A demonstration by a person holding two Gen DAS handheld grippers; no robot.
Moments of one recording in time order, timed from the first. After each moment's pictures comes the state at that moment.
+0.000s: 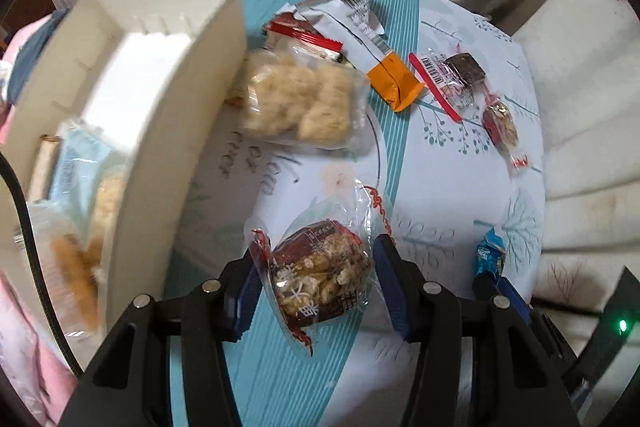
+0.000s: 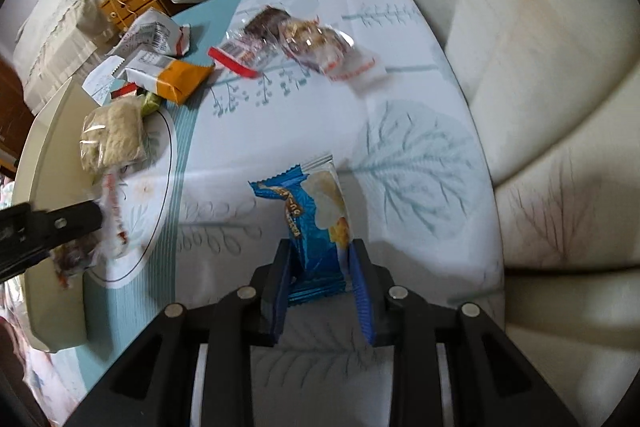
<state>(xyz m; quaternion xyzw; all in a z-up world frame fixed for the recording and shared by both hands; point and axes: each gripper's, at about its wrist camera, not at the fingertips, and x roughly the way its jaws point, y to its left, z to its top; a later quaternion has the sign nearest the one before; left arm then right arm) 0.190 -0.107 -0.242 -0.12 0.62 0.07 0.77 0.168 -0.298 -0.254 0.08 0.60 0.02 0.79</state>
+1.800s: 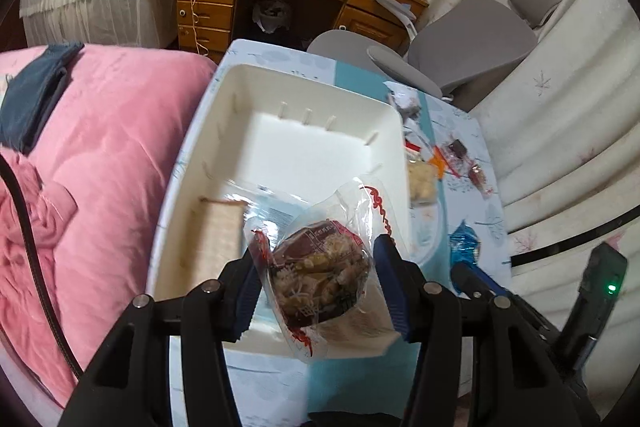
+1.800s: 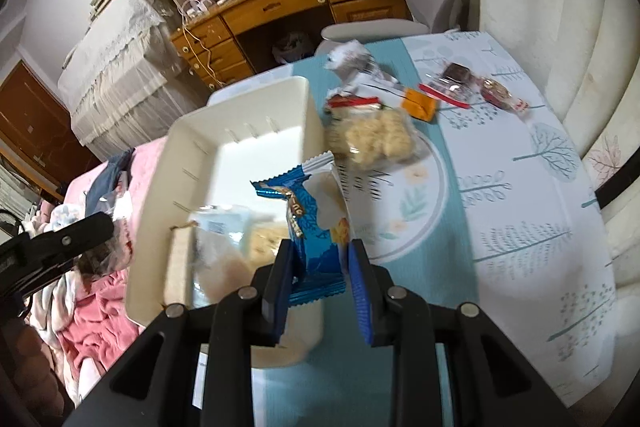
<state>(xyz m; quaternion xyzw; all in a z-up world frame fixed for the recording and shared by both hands) 0.110 0.165 -0.136 -0.15 0.52 -0.06 0.84 0.091 -0.069 -0.139 0.13 0.51 0.07 0.85</state>
